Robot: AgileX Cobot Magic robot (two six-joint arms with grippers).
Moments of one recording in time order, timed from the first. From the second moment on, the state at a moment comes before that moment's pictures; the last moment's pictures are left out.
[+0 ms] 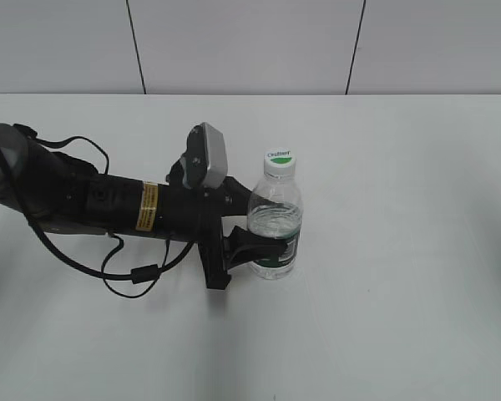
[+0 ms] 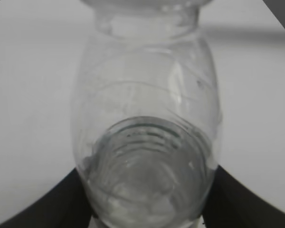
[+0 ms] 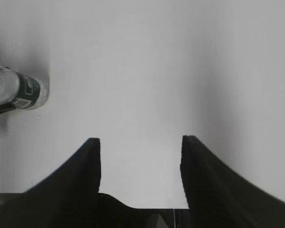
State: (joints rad) left arm -0.43 2.15 -0.99 1.29 -0.97 -0.50; right arm 0.02 0.99 -1.02 0.18 1.12 -0.08
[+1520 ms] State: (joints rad) left arm -0.43 2.15 -0.99 1.30 -0.97 -0.50; right arm 0.61 1.81 -1.70 0.18 1.21 0.00
